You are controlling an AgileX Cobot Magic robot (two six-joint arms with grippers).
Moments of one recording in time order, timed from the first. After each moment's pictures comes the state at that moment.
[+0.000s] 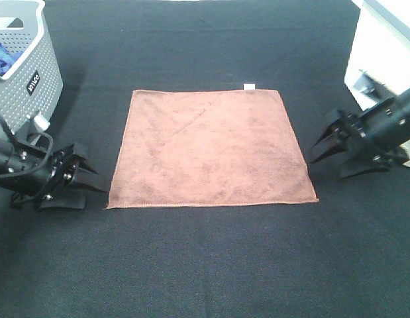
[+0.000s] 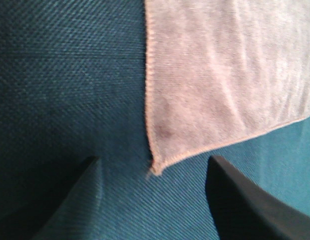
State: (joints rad) left arm -0.01 2.01 -0.84 -1.38 0.65 1.04; right arm -0.09 1.98 -1.08 0.84 0.77 -0.70
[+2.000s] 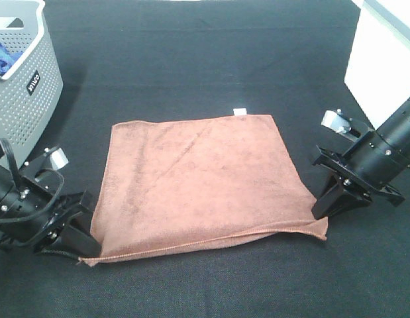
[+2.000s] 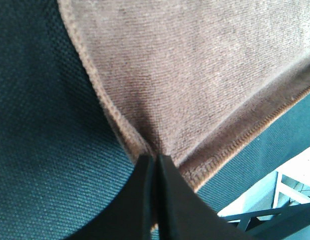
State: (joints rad) left arm -0.16 1.84 -0.69 -1.07 0.68 0.74; right arm 0.00 1.96 -0.98 0.71 0.88 -0.50
